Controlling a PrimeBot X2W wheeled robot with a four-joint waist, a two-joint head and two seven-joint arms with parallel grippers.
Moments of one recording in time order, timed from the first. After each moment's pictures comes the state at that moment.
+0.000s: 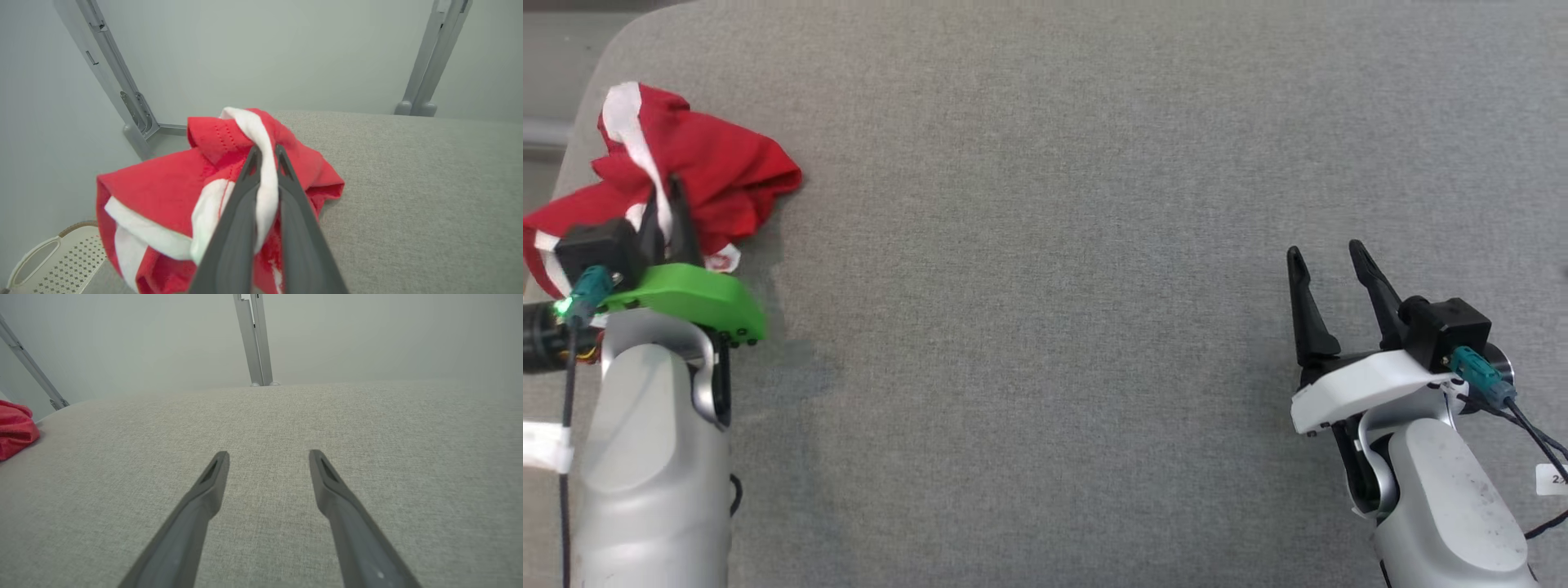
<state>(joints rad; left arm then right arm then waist) -0.66 0.14 0.11 0.76 -0.10 -0.05 -0.26 -0.33 -0.08 0.04 0.37 0.18 0.13 -0.26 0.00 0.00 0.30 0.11</state>
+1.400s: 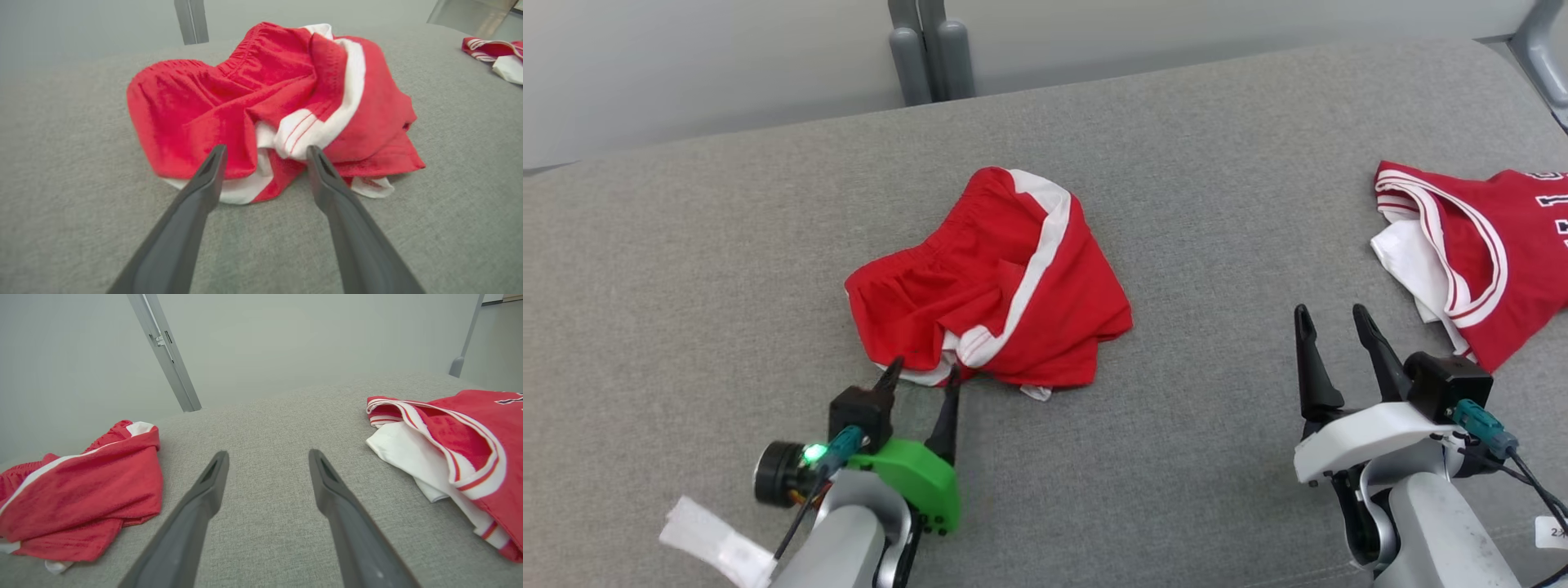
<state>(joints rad) -0.40 0.10 -0.54 0.69 -0.42 0.05 -0.26 -0.23 -0.05 0.01 0.38 0.24 0.13 -0.26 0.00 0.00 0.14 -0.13</state>
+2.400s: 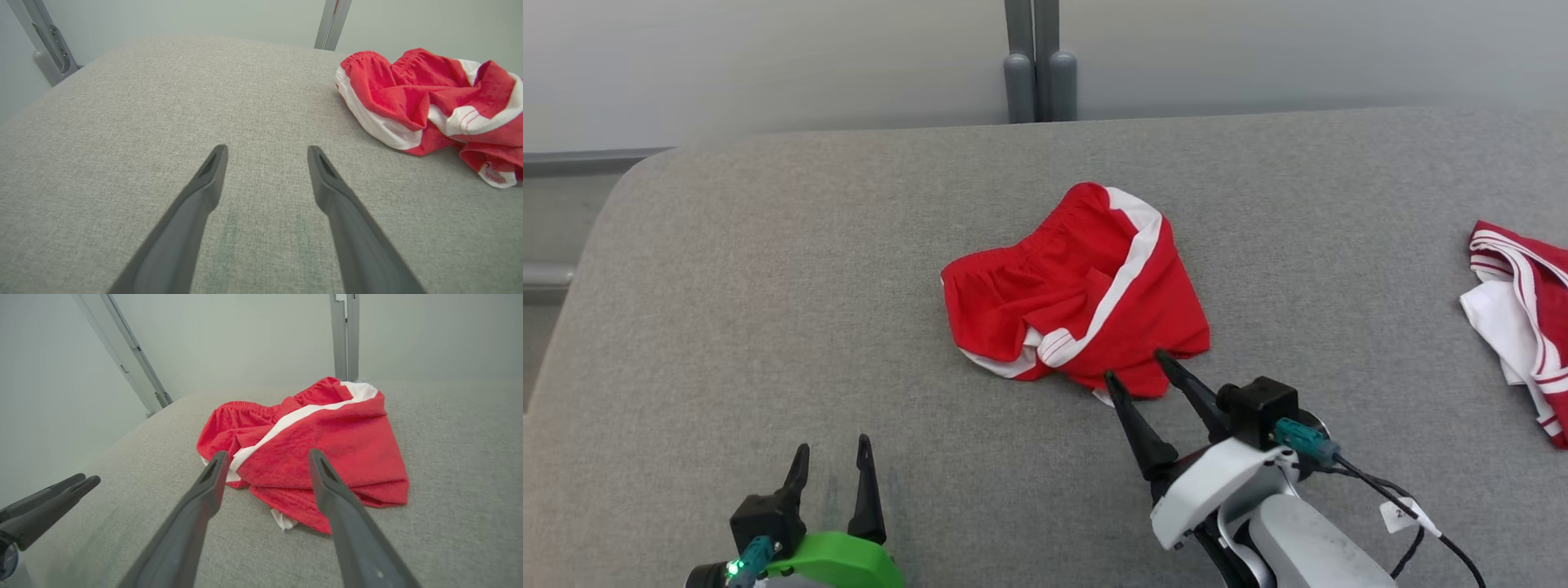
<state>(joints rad) -0.05 0.05 -0.15 0.43 -0.29 0.06 -0.26 -0.29 -0.05 0.46 0.45 0.37 0.13 -0.26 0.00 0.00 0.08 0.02</state>
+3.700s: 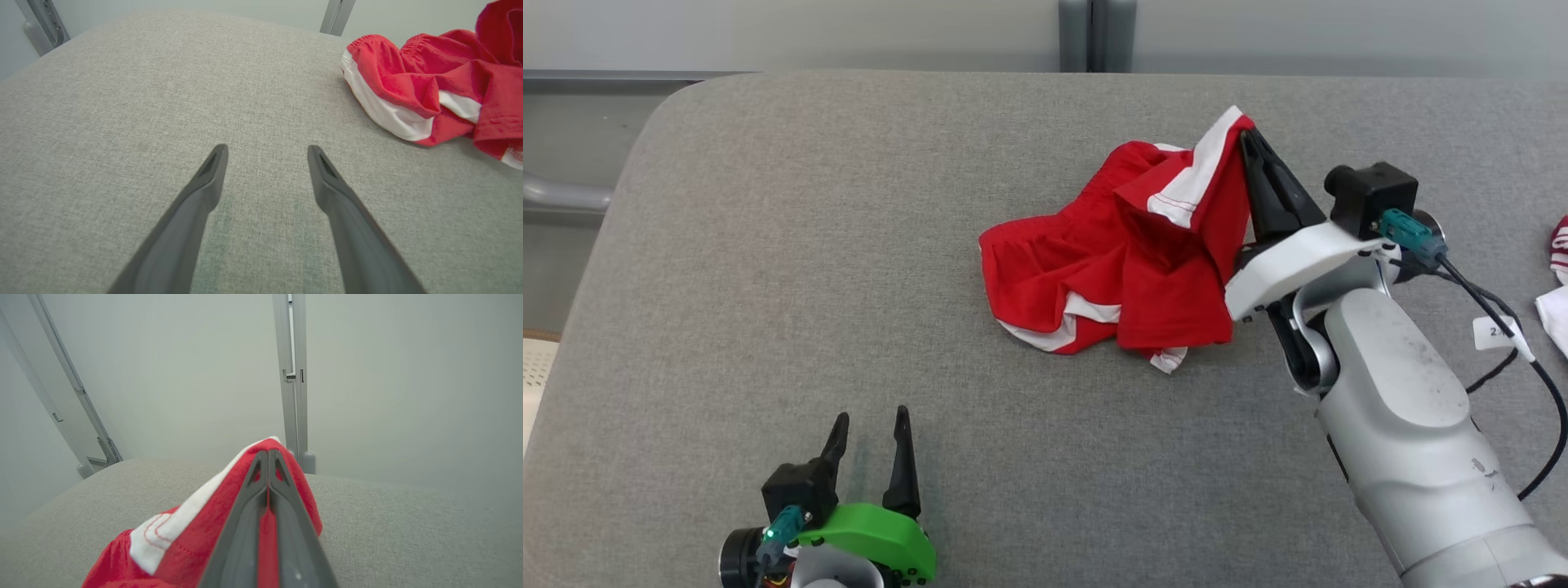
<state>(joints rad) -0.12 0.05 -0.25 0.44 -0.36 0.07 -0.26 -0.66 -0.06 0.20 0.61 0.25 0.13 -0.26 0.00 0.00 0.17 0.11</state>
